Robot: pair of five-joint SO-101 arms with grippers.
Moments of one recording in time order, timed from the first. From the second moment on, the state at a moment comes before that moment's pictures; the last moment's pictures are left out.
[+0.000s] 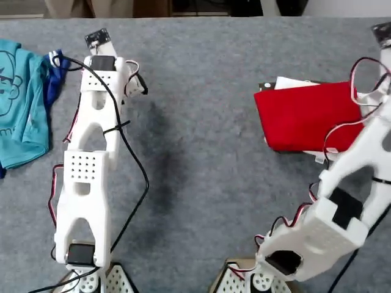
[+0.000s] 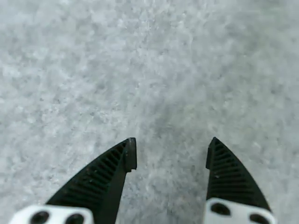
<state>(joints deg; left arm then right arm) -0.8 59.3 -68.6 87.6 17.5 34.2 13.9 -38.5 93.4 34.9</state>
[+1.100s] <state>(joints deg) -34.5 72.0 -87.1 100.2 -0.4 23.7 6.9 -34.5 101.3 31.1</state>
